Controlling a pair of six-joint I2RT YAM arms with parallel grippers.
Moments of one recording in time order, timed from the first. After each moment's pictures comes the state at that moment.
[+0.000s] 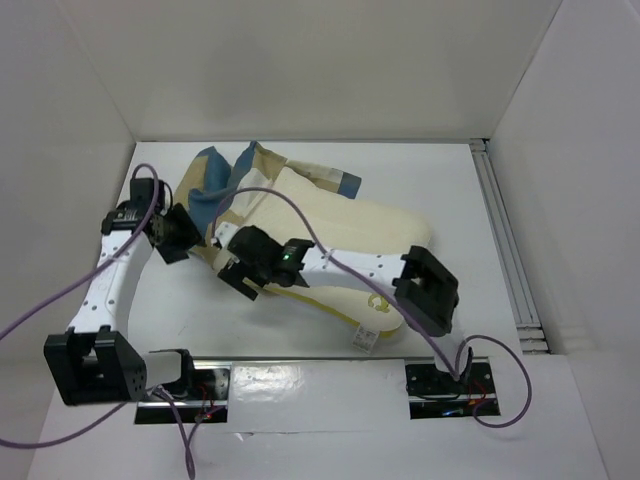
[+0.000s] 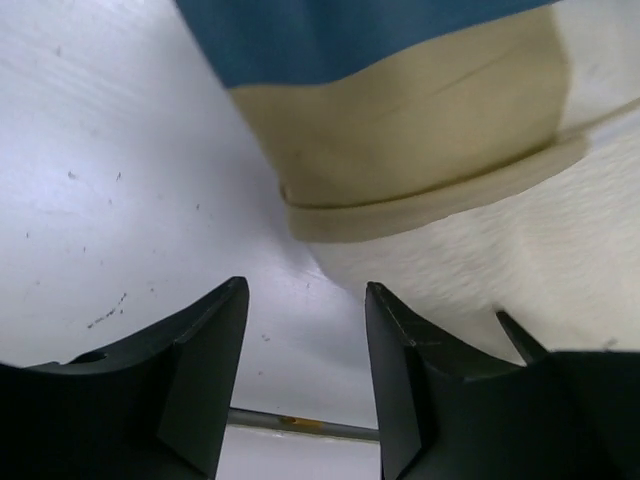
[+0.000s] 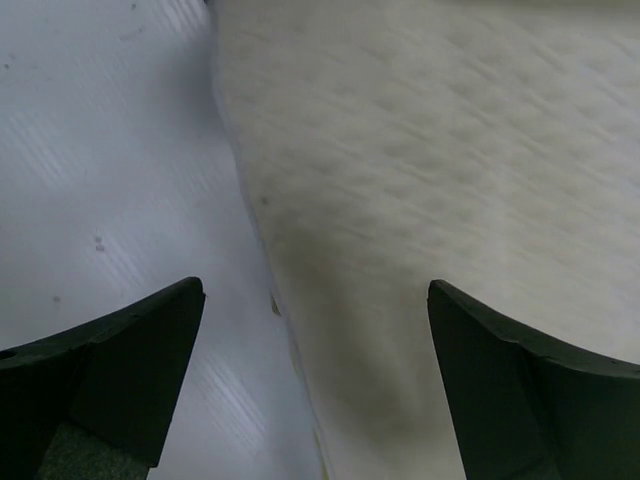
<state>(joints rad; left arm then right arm) 0.09 1.26 1.14 -0.92 0.07 -0.54 1.13 1.95 1.58 -0.43 0.23 0.00</state>
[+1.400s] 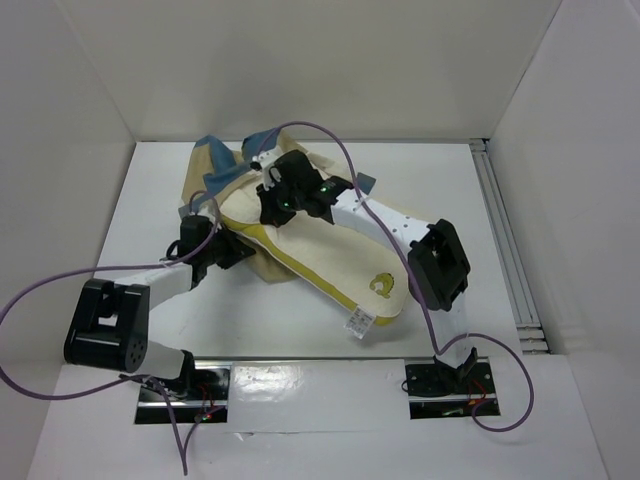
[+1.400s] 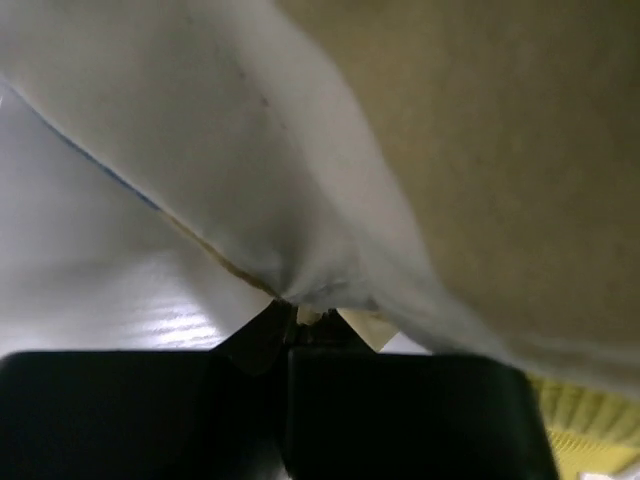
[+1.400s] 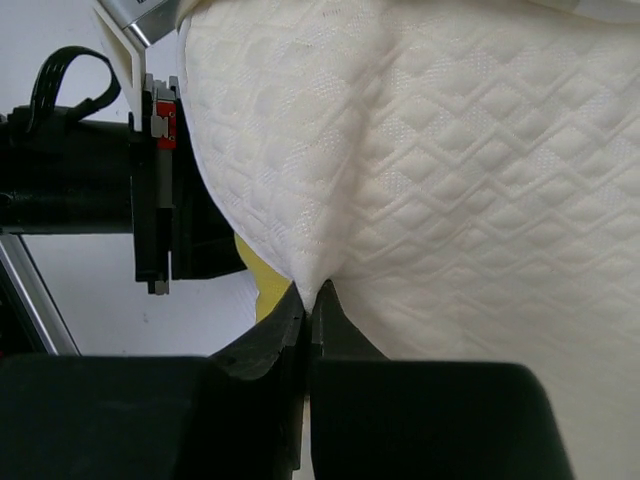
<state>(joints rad) -0.10 1.41 0.54 0.20 0.34 -0.74 0.79 2.02 1.78 -0.40 -0.28 0.11</state>
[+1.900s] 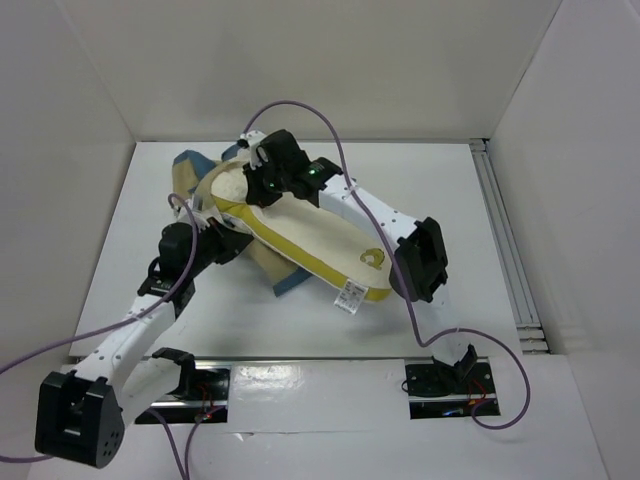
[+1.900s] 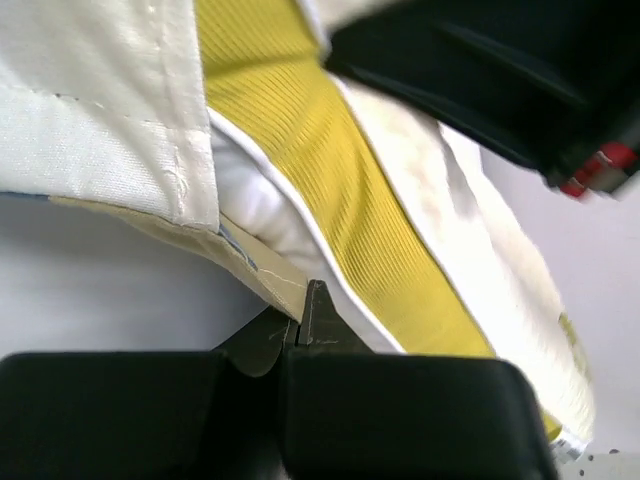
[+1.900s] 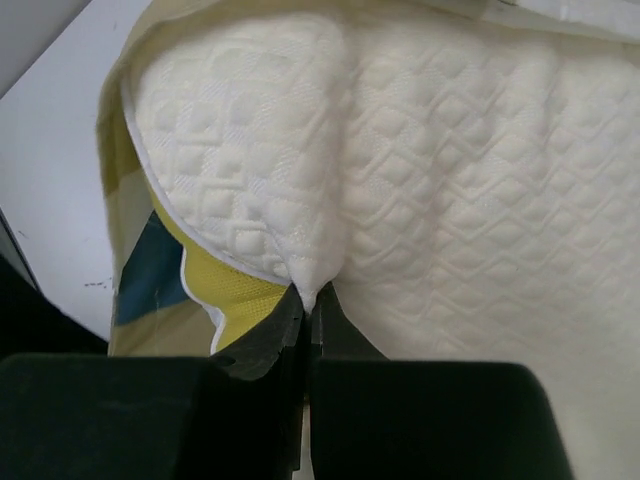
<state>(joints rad) -0.19 0.96 0.51 0.13 0.29 -0.79 0.79 2.17 2.13 -0.55 -0.23 0.13</state>
